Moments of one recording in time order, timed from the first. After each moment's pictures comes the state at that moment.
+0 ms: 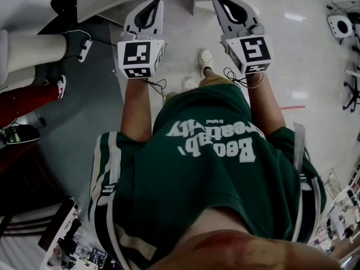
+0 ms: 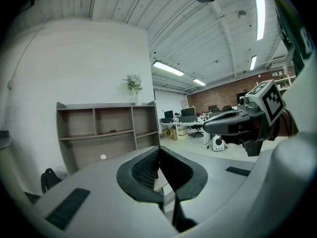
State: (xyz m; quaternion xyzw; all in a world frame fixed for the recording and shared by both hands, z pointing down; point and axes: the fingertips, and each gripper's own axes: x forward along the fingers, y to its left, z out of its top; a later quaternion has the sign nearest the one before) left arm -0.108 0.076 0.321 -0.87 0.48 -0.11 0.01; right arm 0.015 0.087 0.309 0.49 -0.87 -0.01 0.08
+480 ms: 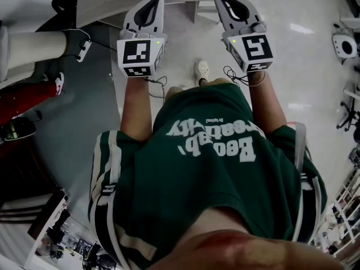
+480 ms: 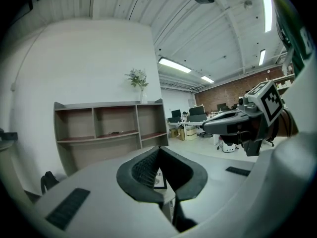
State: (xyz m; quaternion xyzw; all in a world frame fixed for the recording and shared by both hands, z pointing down) left arm -0.067 -0.032 0.318 -0.85 0.52 -0.11 0.01; right arm 0.056 -0.035 0.309 0.45 -0.89 -0.02 0.07
